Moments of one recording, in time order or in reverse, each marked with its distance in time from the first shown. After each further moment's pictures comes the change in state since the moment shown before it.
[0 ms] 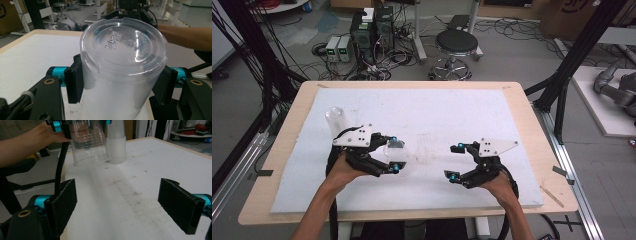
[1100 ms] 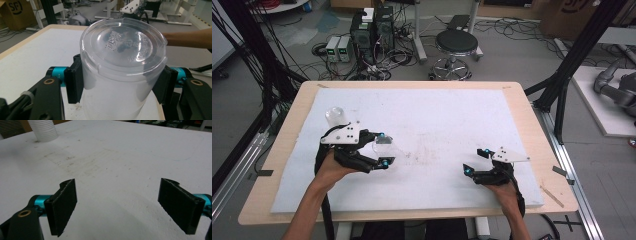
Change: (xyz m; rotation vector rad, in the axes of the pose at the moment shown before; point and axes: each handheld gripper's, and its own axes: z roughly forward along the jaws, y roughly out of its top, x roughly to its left) left arm 0.006 -0.004 -0.028 0.029 0.085 0.000; right arm -0.026 -0.076 -0.030 0.042 -0.441 0.157
